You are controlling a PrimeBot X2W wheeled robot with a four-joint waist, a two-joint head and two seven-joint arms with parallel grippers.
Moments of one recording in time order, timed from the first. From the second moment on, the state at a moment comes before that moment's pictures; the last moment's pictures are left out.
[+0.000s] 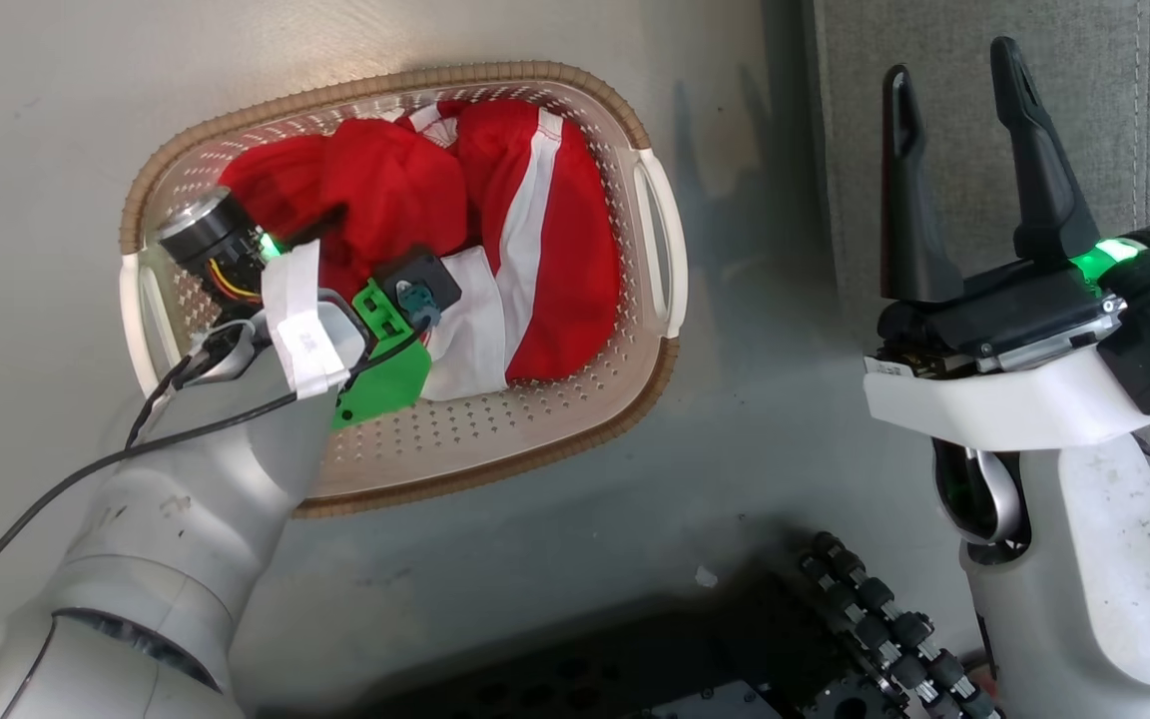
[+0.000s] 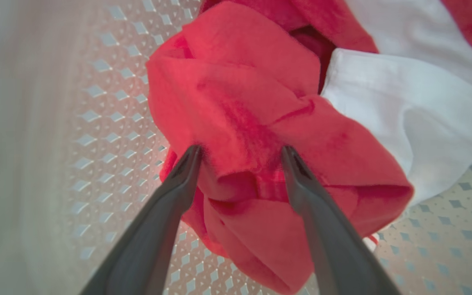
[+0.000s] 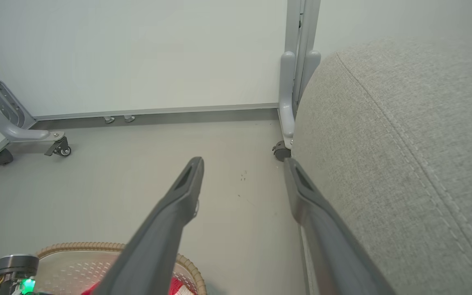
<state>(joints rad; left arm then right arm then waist) -1.05 0.08 -0.76 1.28 0.28 -0.04 -0.09 -0.40 -0.05 0.12 -0.15 0.16 0.13 -0.26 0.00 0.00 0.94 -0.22</state>
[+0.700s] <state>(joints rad) -1.10 0.08 -0.73 1.29 0.19 -0.05 -0.02 -0.42 -0.05 0.13 -0.15 0.19 0.13 -0.26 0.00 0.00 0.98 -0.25</state>
